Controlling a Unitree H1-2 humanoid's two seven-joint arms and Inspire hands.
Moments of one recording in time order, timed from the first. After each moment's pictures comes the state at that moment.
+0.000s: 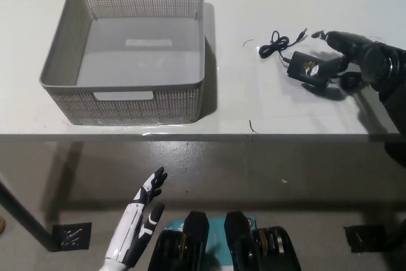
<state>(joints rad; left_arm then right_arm) 0.07 0.09 -0.15 -0.06 0.25 -0.24 -0.01 -1.10 -0.38 0.49 1.07 -0.57 0.05 0.31</state>
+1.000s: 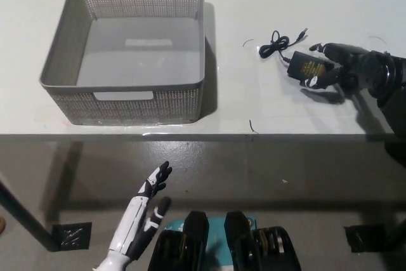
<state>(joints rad) 0.04 0.09 -0.15 -0.05 0.25 -0.23 -0.03 -1.10 -0.36 0.50 1.15 -0.57 0.00 0.31</state>
